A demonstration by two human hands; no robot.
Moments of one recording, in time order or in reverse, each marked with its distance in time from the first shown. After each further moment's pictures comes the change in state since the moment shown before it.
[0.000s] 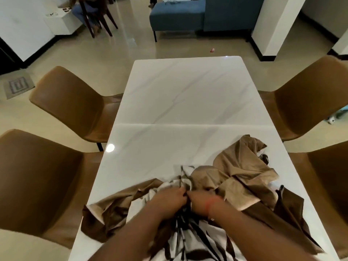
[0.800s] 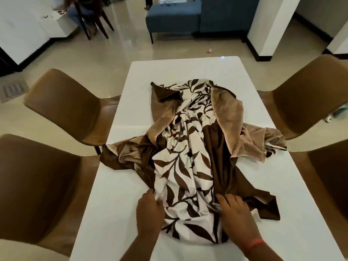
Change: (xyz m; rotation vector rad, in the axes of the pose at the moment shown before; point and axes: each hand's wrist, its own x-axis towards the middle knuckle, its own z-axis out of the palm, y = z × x) left_hand -0.038 0.004 0.038 -0.714 0.452 -1.056; right_hand -0.030 0.085 0.086 -0.032 0.722 0.184
